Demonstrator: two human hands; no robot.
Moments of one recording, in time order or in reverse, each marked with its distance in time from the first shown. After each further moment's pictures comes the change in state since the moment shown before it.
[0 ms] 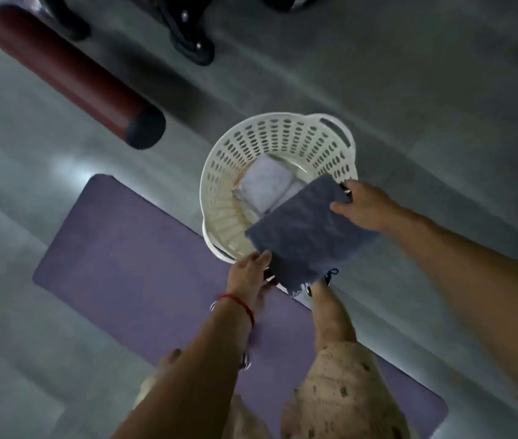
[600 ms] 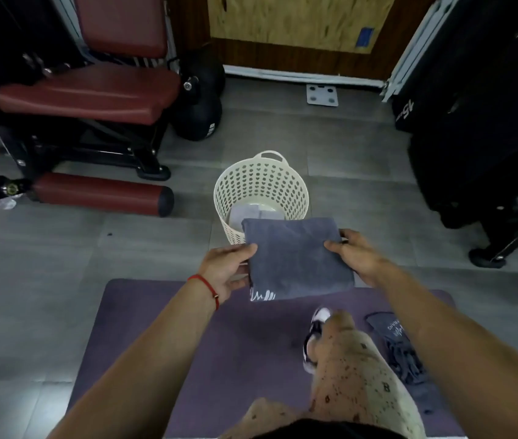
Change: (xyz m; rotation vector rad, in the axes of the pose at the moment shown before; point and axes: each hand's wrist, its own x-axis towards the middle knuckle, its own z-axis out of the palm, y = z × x) left_hand -0.189 0.034 -0.398 0.612 -0.631 0.356; right_hand -0.433 -0.189 0.334 0.942 0.612 0.217
